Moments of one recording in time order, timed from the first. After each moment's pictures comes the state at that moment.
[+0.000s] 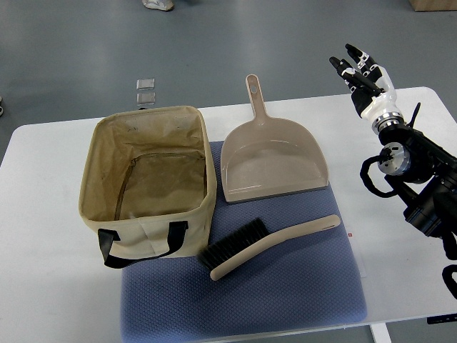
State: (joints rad) left arm 0.00 0.00 -0.21 -0.17 -0.06 -0.03 -0.04; right arm 0.73 -0.19 0.94 0.71 -0.24 -0.03 0.37
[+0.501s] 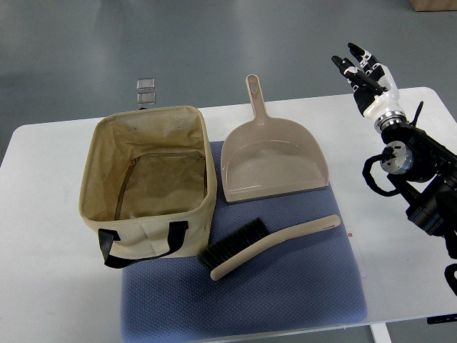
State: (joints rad) left arm 0.00 0.00 -0.21 -0.16 -0.06 -0.02 -0.04; right arm 0.74 -0.21 0.93 0.71 -0.24 -0.03 0.37
